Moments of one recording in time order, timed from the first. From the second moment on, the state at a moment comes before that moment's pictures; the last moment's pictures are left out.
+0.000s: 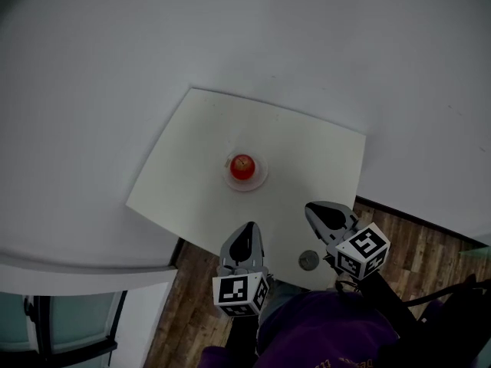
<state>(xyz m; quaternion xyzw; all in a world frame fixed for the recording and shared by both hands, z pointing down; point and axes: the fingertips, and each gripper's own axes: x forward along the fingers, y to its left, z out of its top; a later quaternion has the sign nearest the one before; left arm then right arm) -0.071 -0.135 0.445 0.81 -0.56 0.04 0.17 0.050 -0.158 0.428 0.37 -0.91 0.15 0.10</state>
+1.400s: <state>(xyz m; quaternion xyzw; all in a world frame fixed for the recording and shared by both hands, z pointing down) -0.099 -0.281 0.524 0.80 -0.56 0.11 0.17 0.043 -0.210 0.445 0.40 -0.89 0.16 0.14</state>
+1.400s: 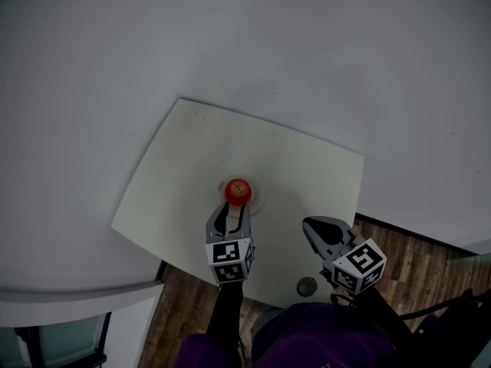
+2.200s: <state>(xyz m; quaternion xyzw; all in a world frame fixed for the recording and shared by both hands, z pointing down) -0.097 -0.321 0.551 0.80 -0.55 0.14 0.17 0.040 -0.213 0.454 0.39 -0.89 0.17 0.15</state>
